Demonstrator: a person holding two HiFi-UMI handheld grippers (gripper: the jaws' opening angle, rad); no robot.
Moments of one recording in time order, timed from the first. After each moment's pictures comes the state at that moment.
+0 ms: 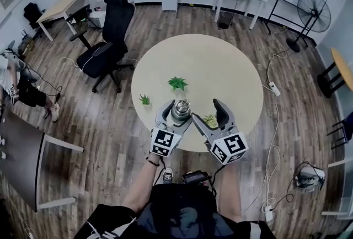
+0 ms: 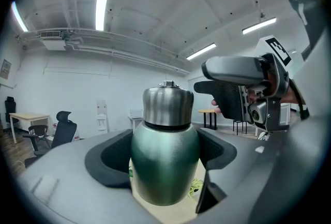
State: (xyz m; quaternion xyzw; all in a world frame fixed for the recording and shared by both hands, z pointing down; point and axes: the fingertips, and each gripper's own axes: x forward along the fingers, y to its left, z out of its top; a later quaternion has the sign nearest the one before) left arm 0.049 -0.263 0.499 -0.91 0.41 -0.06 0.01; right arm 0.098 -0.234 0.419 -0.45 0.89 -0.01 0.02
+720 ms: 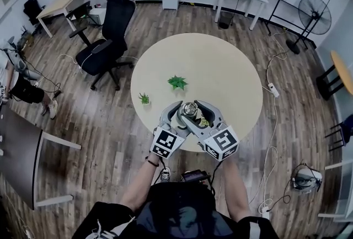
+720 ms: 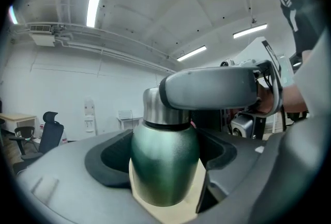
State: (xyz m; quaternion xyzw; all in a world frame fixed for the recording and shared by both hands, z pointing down) left arm 0.072 -0.248 0.490 -0.93 0.35 -0.06 0.02; right arm 0.044 -0.234 0.434 -0.34 0.94 0.02 -0.04
